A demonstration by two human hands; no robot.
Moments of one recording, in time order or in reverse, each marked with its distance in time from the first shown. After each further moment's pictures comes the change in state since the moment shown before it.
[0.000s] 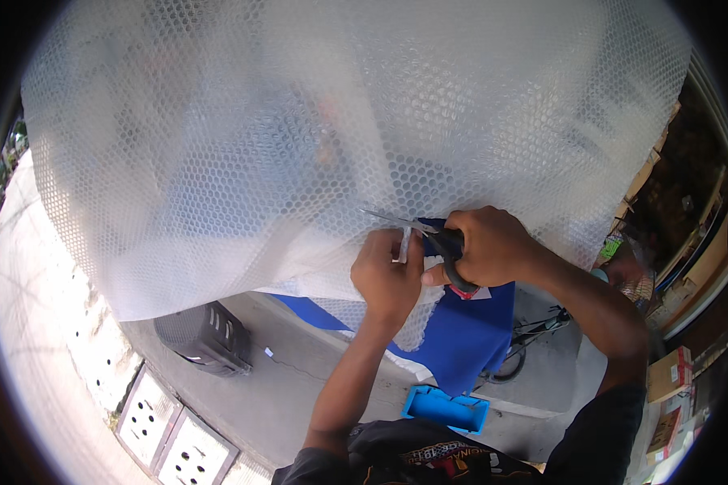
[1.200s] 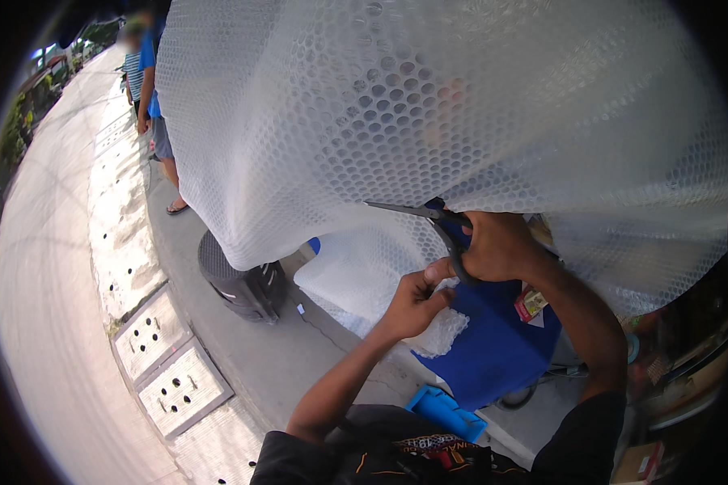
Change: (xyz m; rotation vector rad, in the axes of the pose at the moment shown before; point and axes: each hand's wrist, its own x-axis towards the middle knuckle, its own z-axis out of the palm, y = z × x) left_hand -0.029 -0.073 -0.110 -0.651 -0.376 -0.472; right_hand 0.084 -0.114 0.046 0.032 0.046 -0.371
